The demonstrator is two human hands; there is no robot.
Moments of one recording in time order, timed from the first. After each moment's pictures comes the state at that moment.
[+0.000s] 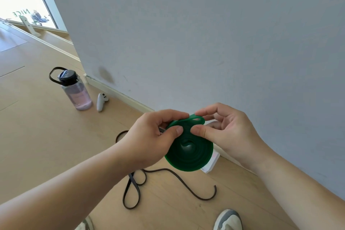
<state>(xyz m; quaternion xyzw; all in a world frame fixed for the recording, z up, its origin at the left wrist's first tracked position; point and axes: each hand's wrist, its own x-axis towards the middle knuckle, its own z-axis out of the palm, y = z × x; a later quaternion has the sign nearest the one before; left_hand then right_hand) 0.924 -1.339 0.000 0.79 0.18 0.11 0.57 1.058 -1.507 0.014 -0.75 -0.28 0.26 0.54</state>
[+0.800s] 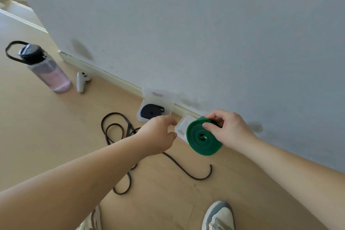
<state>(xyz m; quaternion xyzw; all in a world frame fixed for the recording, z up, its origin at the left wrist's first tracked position) 1.009 -1.345 -0.150 0.90 0.20 -0.14 0.37 1.142 -1.543 -0.136 -0.89 -0.23 0.22 0.32</state>
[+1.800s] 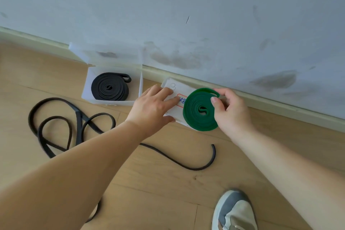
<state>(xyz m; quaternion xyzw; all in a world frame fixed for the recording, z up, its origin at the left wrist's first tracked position) 1.128 -1.348 -0.406 0.99 -0.08 -0.02 0.14 1.200 -1.575 -0.368 -0.88 0.01 0.16 0.44</state>
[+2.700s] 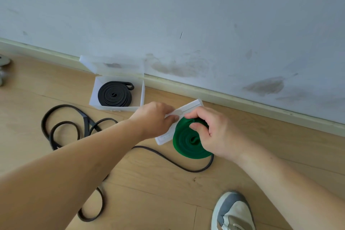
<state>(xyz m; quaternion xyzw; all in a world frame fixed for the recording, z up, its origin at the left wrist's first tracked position) 1.133 -1.355 -0.364 0.94 0.03 -0.23 0.26 1.167 -1.575 -0.324 -0.87 -0.27 0.24 0.34</state>
